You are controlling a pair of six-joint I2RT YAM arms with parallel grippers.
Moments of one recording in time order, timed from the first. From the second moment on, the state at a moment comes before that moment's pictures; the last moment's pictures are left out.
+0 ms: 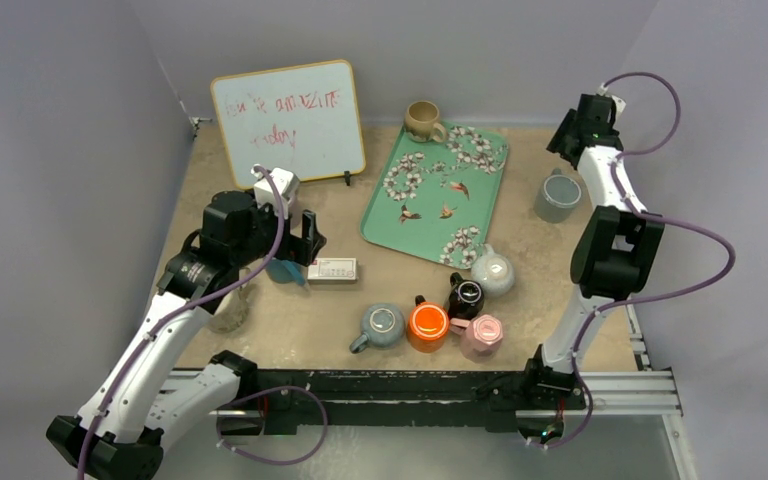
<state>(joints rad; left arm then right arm) -0.39 0.87 0.98 -0.59 0.15 -0.10 -0.18 1.94 1.68 -0.43 0.23 0.28</state>
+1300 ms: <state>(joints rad) -0.39 0.86 0.98 -0.59 0.15 -0.09 -0.25 1.99 1.54 -0.32 0.15 0.38</state>
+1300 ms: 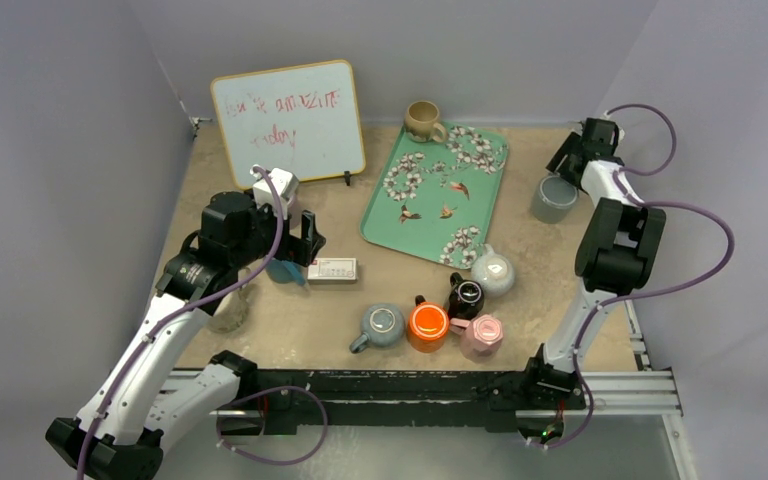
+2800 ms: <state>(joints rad) -0.39 0.86 0.98 -0.59 0.15 -0.09 -0.21 1.97 1.52 -0.38 -0.35 -0.05</state>
